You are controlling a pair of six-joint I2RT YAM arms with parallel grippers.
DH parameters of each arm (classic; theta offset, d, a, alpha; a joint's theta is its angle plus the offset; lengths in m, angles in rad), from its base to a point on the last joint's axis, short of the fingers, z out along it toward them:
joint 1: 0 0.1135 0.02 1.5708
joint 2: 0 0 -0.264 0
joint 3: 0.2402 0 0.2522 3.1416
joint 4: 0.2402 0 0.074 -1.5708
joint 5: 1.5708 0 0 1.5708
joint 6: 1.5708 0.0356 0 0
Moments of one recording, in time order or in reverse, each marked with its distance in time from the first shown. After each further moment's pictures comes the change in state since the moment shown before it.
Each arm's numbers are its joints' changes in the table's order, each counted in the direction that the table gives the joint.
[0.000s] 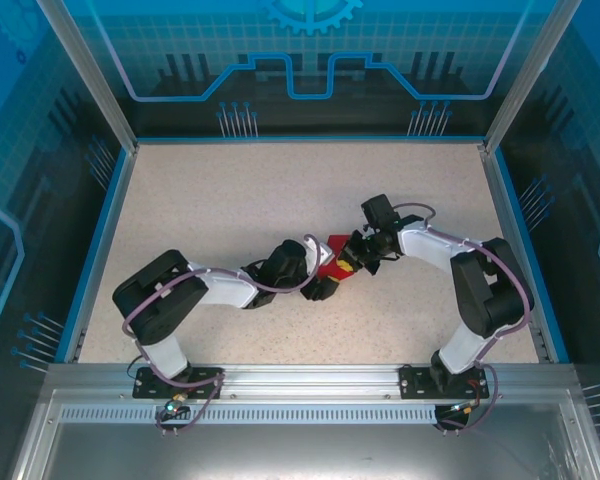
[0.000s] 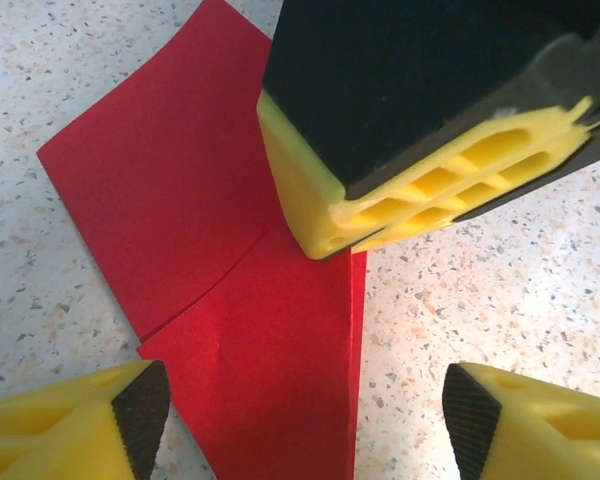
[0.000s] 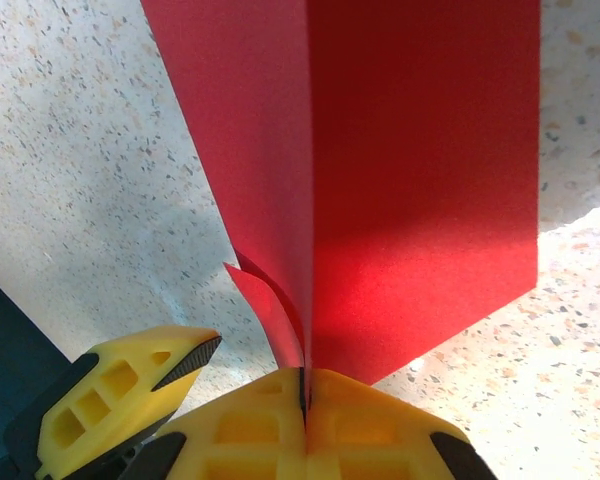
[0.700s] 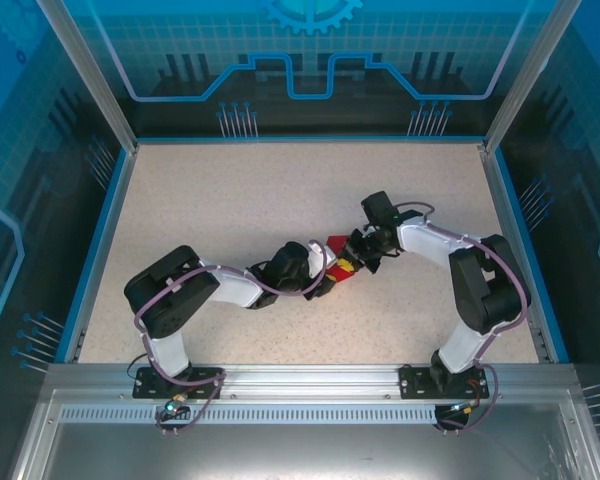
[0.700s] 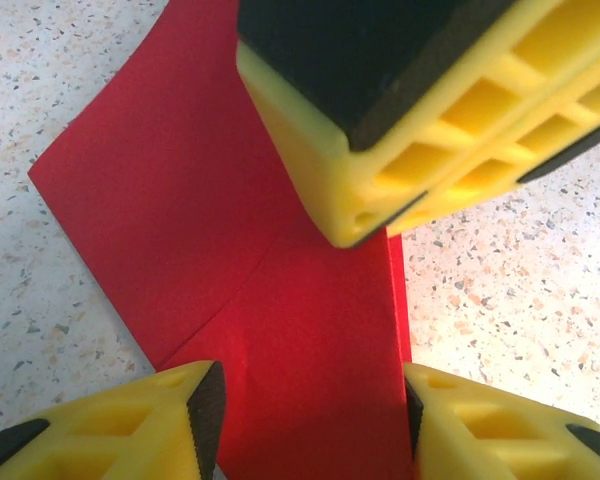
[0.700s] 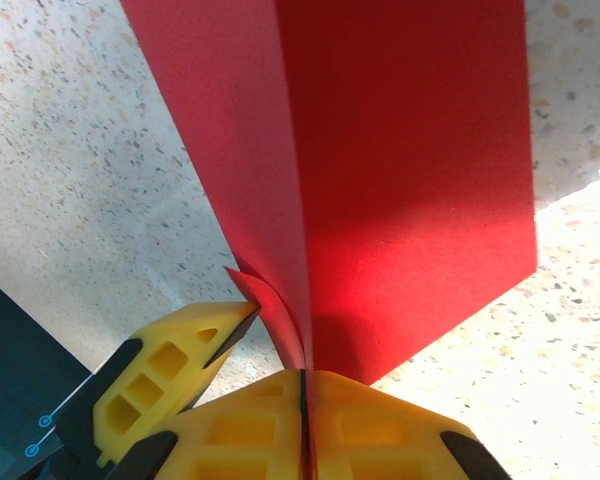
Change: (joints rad) left arm 0.000 -0.058 0.011 -0.038 -0.021 0.089; right arm -0.009 -0.028 0.045 0.072 -0.028 0.003
